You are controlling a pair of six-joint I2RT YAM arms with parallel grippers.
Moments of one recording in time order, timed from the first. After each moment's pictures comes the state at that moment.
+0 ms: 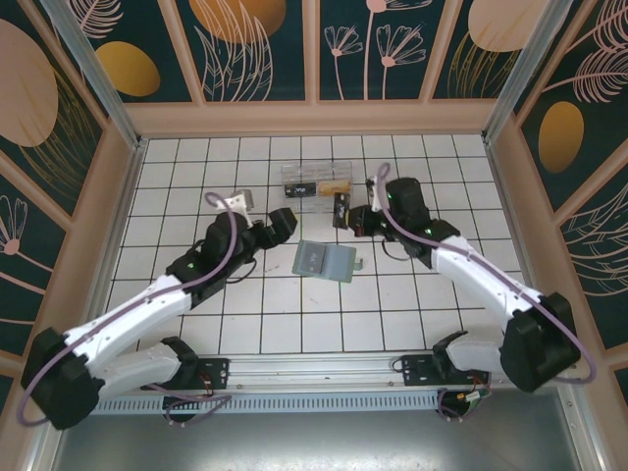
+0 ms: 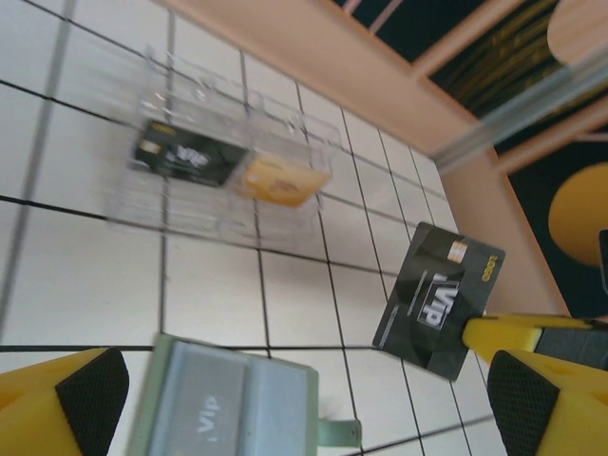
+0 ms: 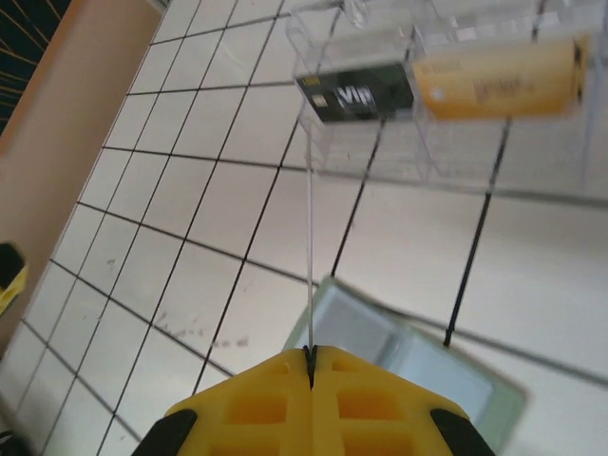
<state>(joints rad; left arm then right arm) -0.71 1.02 0.70 -0.05 -0.17 -0.87 0.53 1.30 0.94 -0.25 -0.30 0.40</state>
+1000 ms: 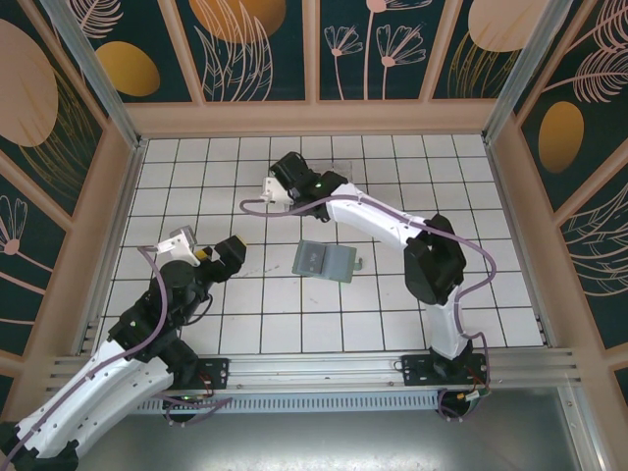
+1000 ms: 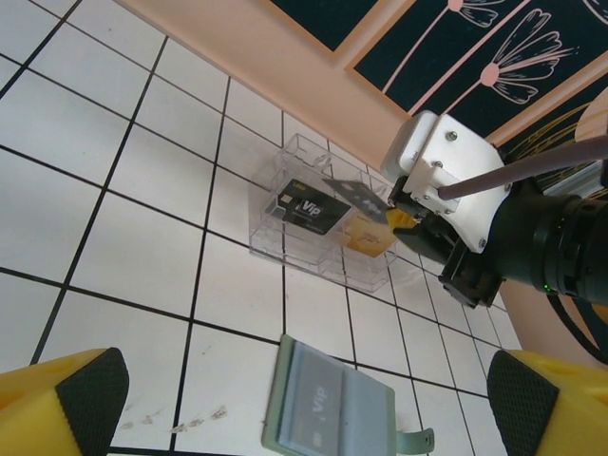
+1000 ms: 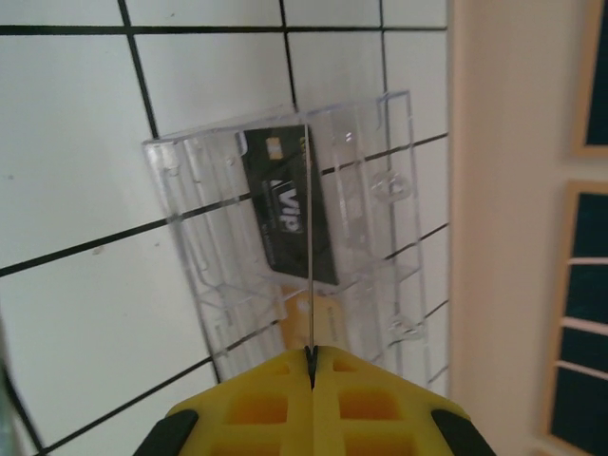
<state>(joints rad) -0.70 0.45 0.50 -0.37 -0.35 -0.87 0.85 2.01 1.77 -0.64 0.44 -0.87</state>
